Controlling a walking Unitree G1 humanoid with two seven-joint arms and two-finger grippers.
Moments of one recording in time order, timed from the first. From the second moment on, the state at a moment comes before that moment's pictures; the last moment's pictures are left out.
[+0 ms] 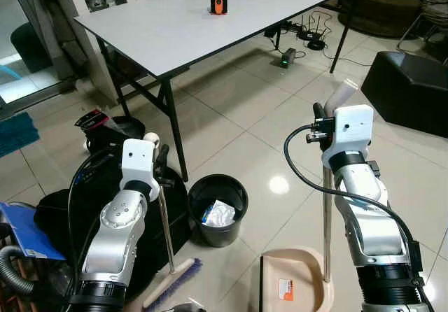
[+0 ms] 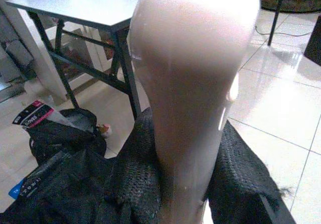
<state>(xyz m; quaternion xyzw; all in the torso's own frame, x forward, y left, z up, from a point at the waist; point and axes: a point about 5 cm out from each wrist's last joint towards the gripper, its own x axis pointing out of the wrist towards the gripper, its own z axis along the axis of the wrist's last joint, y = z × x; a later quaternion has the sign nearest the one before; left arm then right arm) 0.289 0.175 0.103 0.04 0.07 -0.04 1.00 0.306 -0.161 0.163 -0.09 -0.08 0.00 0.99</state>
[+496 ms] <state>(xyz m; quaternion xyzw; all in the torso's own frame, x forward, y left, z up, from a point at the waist) 0.287 0.172 0.103 0.05 0.05 -0.07 1.00 0.299 -0.162 0.155 -0.04 -0.06 0.03 1.00</state>
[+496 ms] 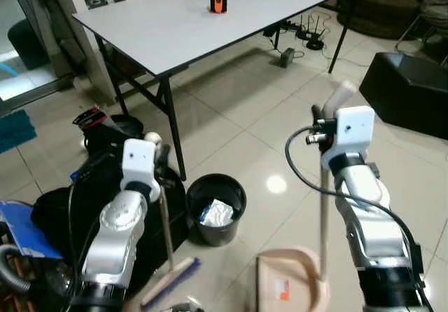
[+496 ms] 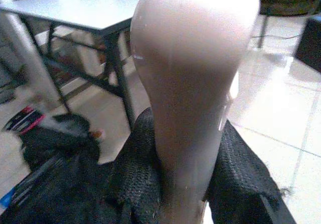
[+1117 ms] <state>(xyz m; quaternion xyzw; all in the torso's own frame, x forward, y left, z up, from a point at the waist) 0.281 0.156 0.099 0.05 0.06 -0.17 0.98 0.297 -0.161 0.151 -0.01 -0.05 0.04 1.00</state>
